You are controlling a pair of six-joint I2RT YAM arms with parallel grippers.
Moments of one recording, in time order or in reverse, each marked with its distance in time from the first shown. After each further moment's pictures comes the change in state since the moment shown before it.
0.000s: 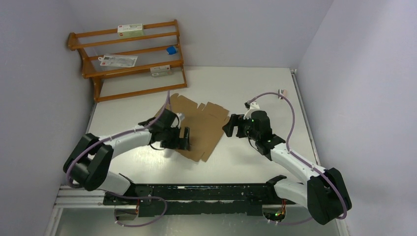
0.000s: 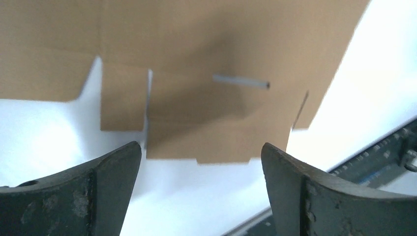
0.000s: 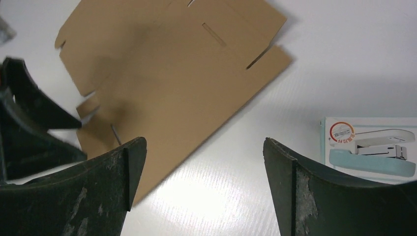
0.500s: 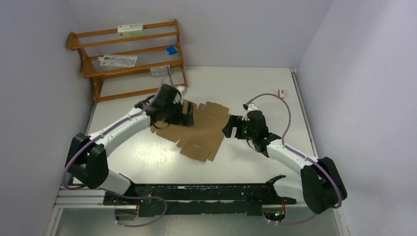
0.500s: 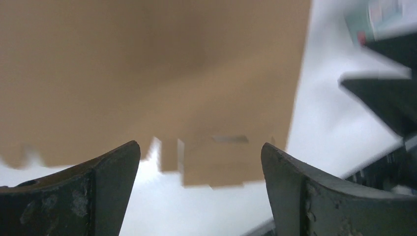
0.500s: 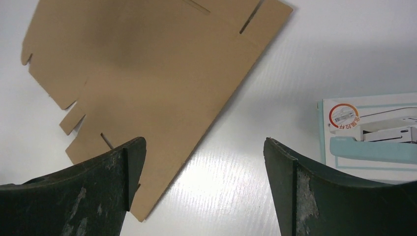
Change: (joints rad) left arm -0.074 -0.011 0.311 -0.167 -0.094 0.005; right arm 0.000 0.092 0.004 -0.006 0.027 0.042
